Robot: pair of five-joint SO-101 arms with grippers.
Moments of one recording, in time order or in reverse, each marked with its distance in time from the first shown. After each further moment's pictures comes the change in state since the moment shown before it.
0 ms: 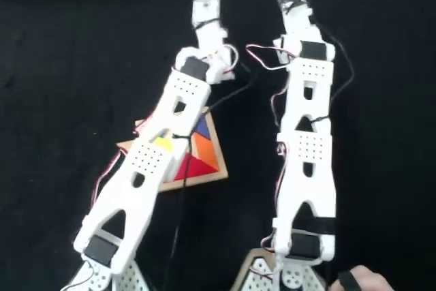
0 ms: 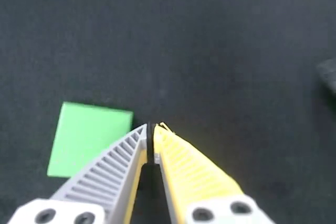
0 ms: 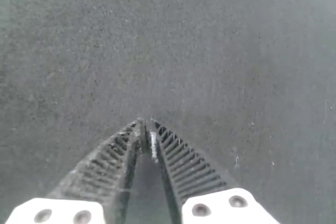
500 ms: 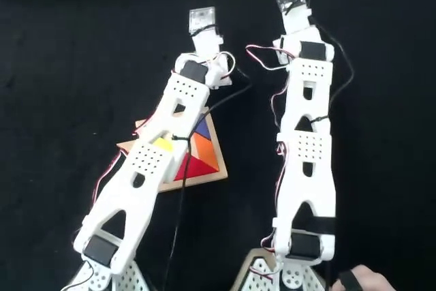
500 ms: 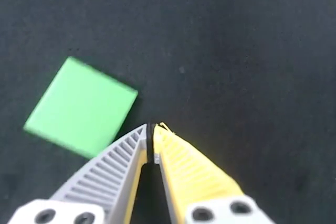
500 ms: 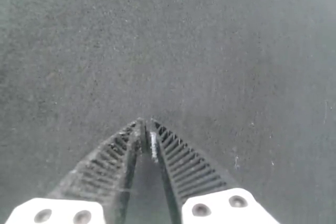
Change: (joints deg) left arm -0.3 2.4 -1.4 5.5 3.2; right arm 0.0 0.0 0.0 0.0 0.0
